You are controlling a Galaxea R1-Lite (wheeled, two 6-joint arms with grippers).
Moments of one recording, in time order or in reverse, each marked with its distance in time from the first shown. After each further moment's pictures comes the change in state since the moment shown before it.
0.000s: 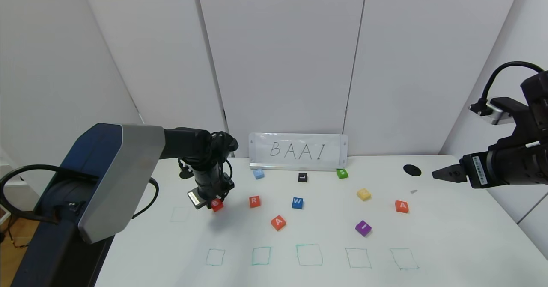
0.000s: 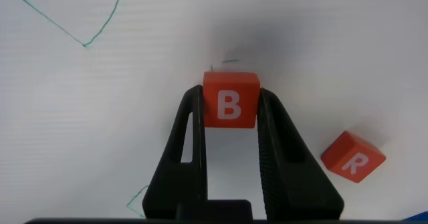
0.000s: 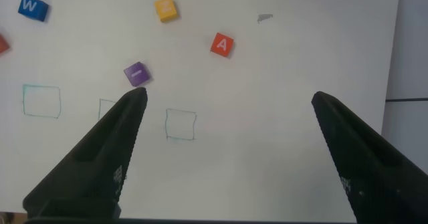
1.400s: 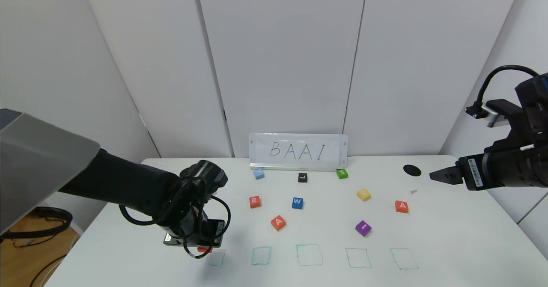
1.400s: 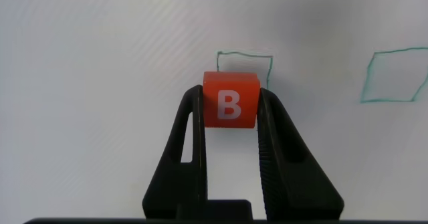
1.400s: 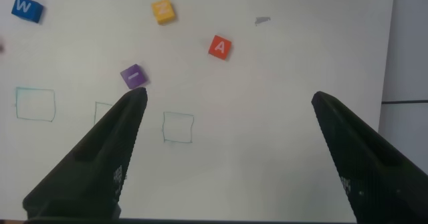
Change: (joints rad) left arm -0.130 -0.464 0.931 -0.527 -0.043 0.627; right arm 0.020 0.003 0.025 -0.038 -0.034 0.000
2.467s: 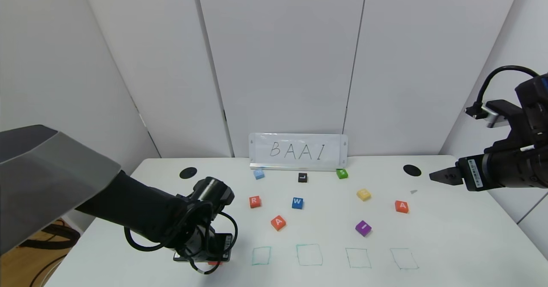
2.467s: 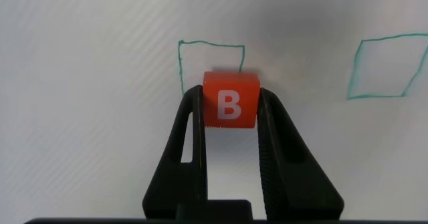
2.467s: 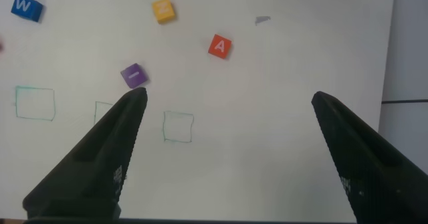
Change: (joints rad) left arm -0.038 0.031 0.121 -0.176 -0.041 -0.063; right arm 0.002 -0.003 0.003 0.000 0.000 -0.001
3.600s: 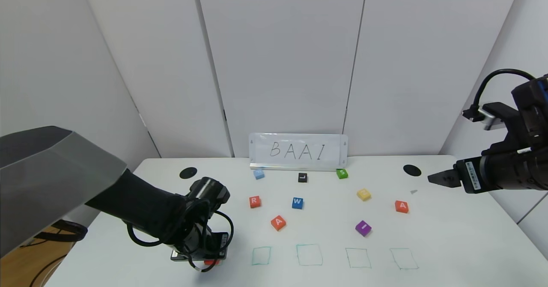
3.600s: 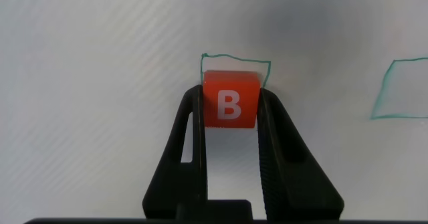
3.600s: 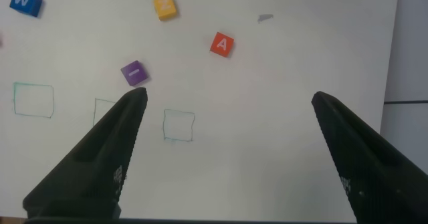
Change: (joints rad) left arm 0.041 0.035 -0.017 0.000 -0.008 0.009; right arm 0.006 0.005 0.011 -0.008 -0.002 -0.007
